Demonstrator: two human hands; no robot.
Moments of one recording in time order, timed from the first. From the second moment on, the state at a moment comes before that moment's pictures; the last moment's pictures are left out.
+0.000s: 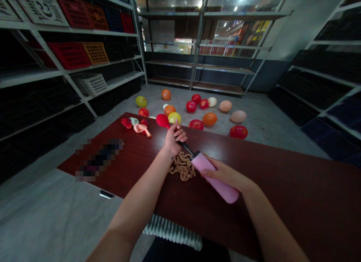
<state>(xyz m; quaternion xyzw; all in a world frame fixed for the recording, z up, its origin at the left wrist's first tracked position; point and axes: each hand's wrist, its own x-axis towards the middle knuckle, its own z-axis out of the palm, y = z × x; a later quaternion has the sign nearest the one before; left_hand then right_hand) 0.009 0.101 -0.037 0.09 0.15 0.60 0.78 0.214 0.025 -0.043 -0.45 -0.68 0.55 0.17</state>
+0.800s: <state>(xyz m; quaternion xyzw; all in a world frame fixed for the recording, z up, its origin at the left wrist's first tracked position) -0.032 0.117 -0.031 0.06 0.23 0.78 0.57 0.239 0.045 -0.056 -0.57 -0.81 -0.08 0.12</state>
